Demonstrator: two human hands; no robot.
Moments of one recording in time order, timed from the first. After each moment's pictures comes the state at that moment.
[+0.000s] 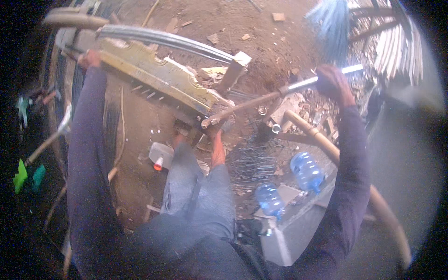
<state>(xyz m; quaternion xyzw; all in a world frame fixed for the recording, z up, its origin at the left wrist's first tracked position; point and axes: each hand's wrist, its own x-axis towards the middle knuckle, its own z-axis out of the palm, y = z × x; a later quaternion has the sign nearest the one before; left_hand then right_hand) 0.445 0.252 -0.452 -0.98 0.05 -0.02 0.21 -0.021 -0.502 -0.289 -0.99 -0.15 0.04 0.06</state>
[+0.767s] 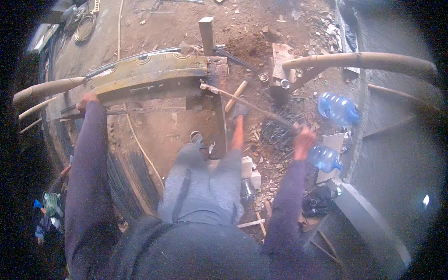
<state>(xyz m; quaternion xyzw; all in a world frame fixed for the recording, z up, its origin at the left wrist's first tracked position) 0.420 0.178 -0.407 -0.92 0.11 0.12 0.36 -0.386 -0.099 -0.350 -0.80 0.60 0.02 -0.08</state>
